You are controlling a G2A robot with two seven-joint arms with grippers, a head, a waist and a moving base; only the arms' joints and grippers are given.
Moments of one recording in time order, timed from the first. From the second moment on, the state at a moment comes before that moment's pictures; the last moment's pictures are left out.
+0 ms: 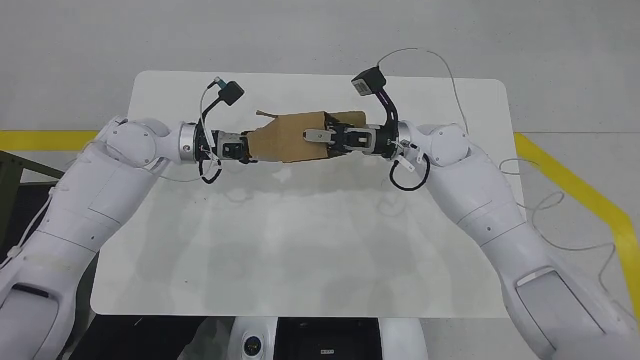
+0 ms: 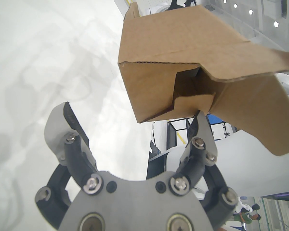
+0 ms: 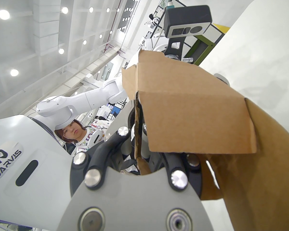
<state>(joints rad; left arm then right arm) 0.62 -0.86 -0.80 -1.19 -0.44 -0.72 -1.10 -0.60 -1.31 0.83 -1.02 0.58 -0.71 1.11</state>
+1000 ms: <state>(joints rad) 0.60 -0.88 -0.85 -1.10 -0.46 -0.71 -1.11 -0.64 -1.28 0.84 -1.09 0.58 -0.60 1.22</state>
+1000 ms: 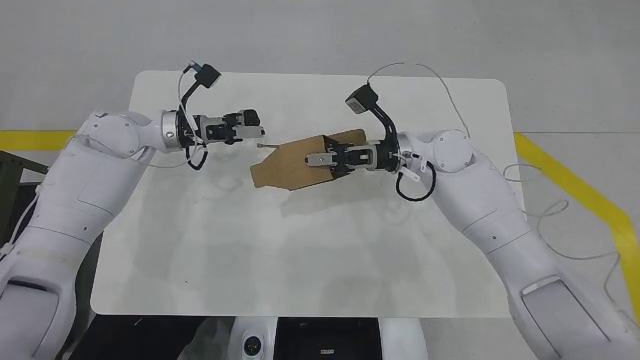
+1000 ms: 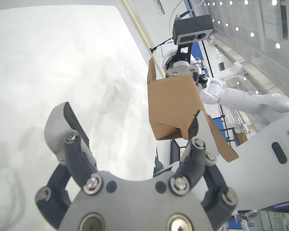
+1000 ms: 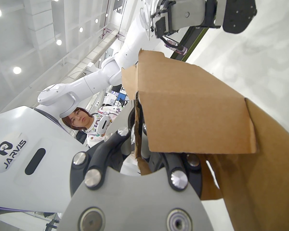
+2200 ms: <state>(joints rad) 0.62 -0.87 -0.84 -1.19 -0.41 -0.72 -1.10 -0.61 -1.30 0.79 -1.07 0.62 -0.63 1.19</state>
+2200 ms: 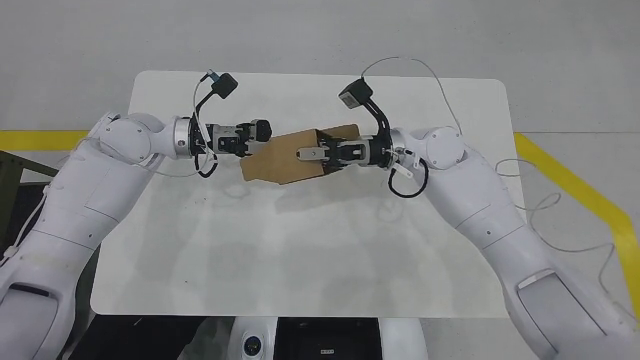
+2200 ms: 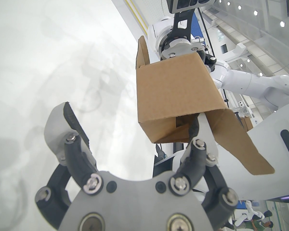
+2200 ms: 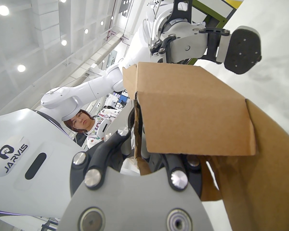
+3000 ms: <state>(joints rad) 0.63 -0.85 -0.88 -1.18 -0.45 -0.72 -1.10 -0.61 -1.28 0.85 -0.97 0.53 -0.65 1.12</state>
